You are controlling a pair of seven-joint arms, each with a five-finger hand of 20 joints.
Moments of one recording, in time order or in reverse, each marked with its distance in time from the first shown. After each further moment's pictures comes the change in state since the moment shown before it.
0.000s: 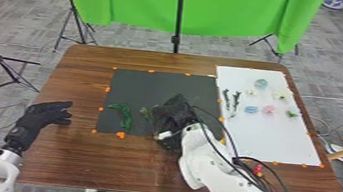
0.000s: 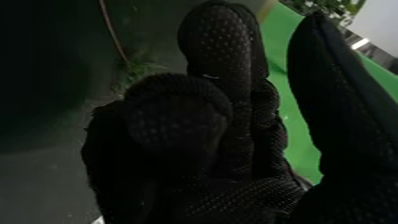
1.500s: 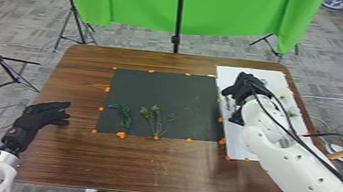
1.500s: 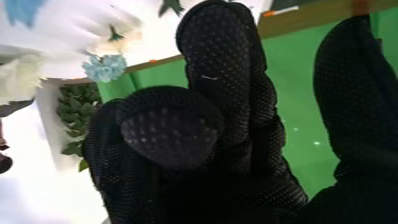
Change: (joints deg) left arm 1.0 -0.3 -1.1 -0.7 0.1 -0.2 -0.4; right arm 8.4 15.1 8.8 4.7 -20.3 -22.3 9.8
